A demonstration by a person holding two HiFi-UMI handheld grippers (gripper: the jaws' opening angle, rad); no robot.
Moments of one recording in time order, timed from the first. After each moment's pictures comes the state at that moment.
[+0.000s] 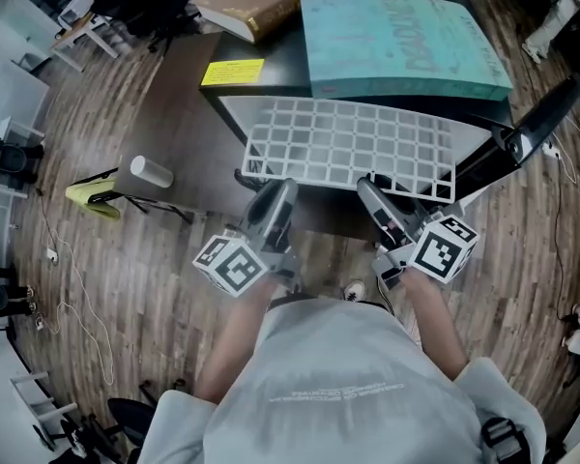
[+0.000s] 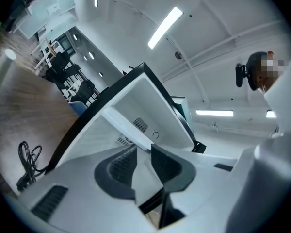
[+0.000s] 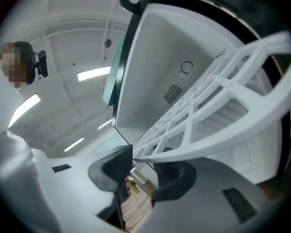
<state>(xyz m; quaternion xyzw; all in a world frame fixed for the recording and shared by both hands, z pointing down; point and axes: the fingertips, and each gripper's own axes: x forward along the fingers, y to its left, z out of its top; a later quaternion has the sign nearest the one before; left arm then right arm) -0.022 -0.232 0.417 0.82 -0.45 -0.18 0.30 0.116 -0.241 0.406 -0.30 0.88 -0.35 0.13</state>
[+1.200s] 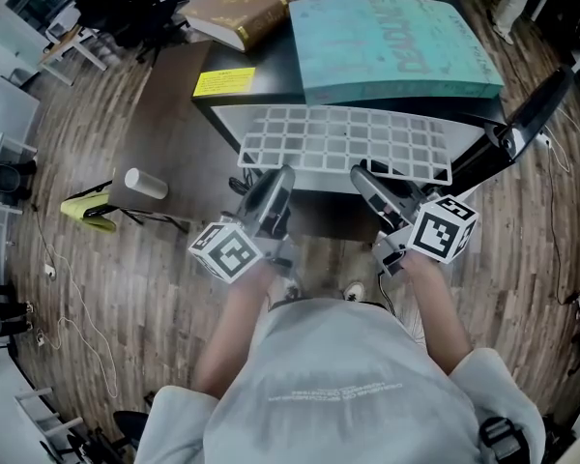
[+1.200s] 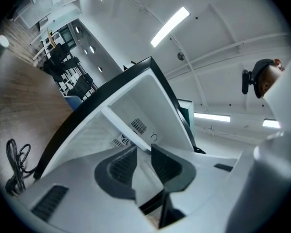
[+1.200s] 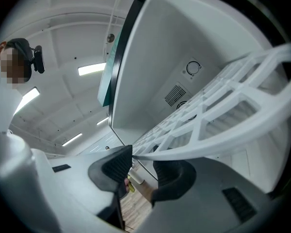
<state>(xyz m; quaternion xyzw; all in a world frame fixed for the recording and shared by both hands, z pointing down) -0.018 -0.262 0.406 0.83 -0.42 -0.19 0.31 0.113 -0.265 0.398 -0.31 0.89 -0.33 0.11</state>
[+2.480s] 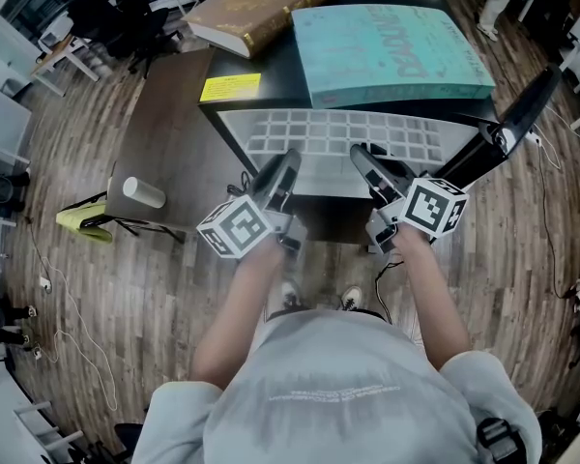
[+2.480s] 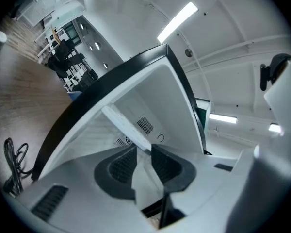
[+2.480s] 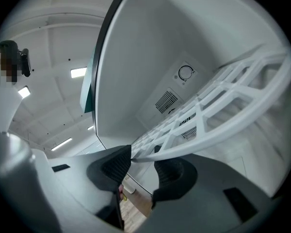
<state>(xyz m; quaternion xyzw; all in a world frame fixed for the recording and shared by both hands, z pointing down) -0.012 -0.299 0.409 0.82 -0.42 -0.18 0.35 0.118 -0.305 0.402 -0.36 0.86 -0.33 0.13</state>
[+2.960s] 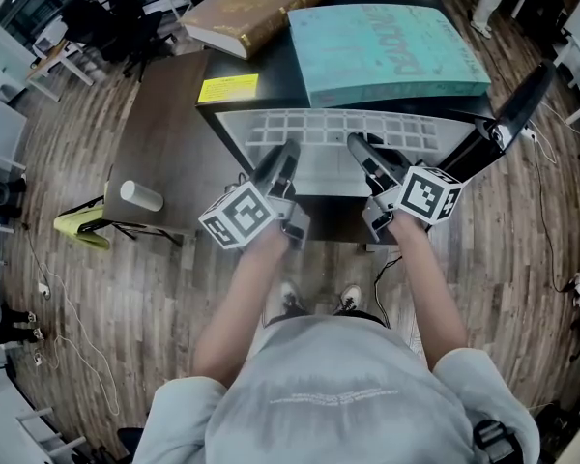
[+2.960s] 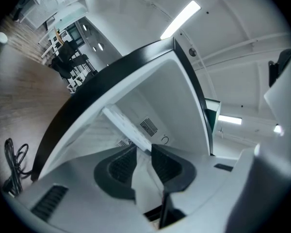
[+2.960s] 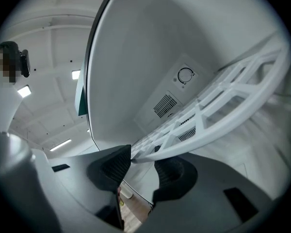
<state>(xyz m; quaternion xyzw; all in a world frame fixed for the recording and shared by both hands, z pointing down) -0.010 -0.318 0.409 0.81 -0.44 -0.18 0.35 0.120 -0.324 0.401 -0.37 0.86 -0.31 0.14</state>
